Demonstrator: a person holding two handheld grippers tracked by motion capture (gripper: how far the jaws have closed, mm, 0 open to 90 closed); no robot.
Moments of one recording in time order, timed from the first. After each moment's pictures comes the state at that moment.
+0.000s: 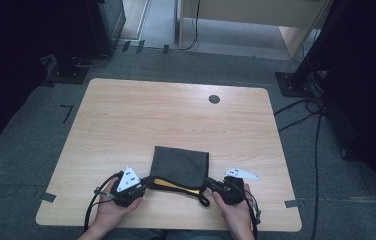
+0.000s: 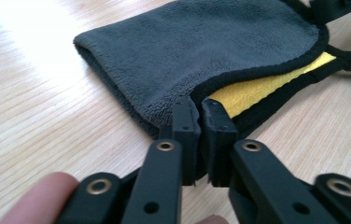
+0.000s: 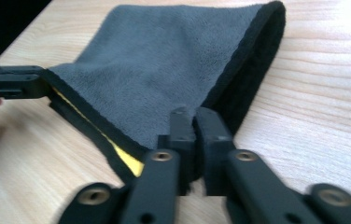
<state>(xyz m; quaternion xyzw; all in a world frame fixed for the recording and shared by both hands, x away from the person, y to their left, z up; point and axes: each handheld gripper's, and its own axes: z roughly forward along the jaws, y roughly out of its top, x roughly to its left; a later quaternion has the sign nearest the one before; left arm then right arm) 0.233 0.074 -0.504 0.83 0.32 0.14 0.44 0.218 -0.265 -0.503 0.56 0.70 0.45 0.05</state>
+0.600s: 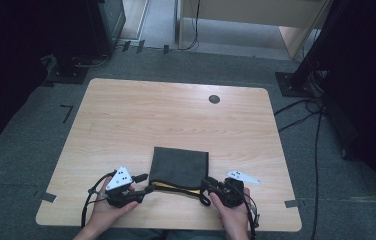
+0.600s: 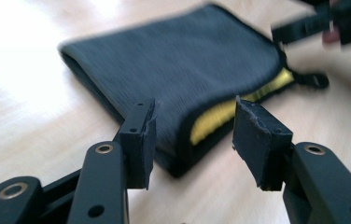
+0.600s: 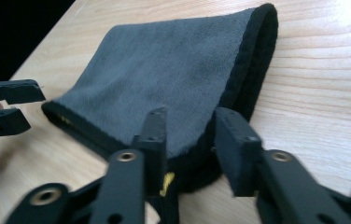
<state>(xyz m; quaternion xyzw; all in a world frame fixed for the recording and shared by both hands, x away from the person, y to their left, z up) 0.234 0.088 -0.498 0.80 0.33 0.09 0.49 0.211 -0.259 -0.505 0.59 0.65 0.47 0.05</state>
